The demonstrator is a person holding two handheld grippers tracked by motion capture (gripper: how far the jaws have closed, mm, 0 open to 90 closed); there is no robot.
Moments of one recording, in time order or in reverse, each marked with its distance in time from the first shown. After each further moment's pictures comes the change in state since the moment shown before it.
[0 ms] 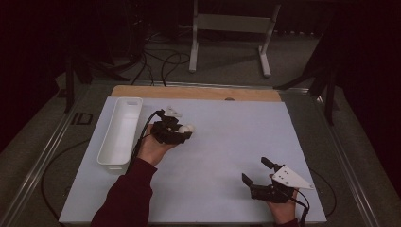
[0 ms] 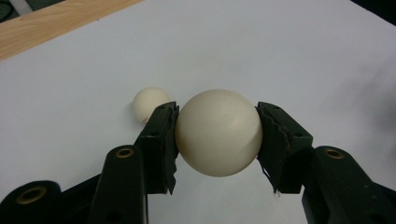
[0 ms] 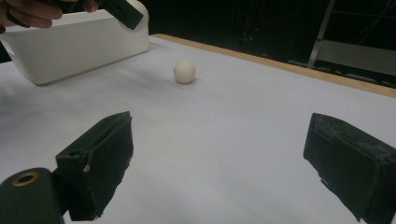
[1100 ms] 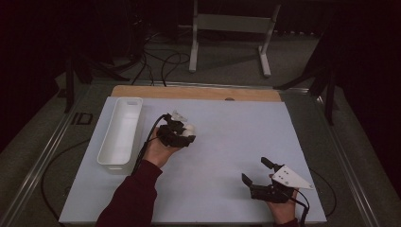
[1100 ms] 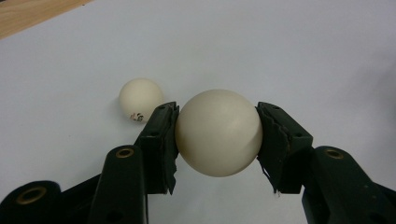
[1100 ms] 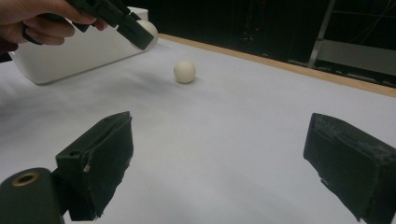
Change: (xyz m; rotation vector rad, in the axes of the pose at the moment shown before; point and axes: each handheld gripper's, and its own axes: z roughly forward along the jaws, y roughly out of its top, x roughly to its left) left arm -0.005 -0.007 0.025 0.031 0.010 0.015; right arm 0.000 0.000 0.000 0.003 0.001 0.000
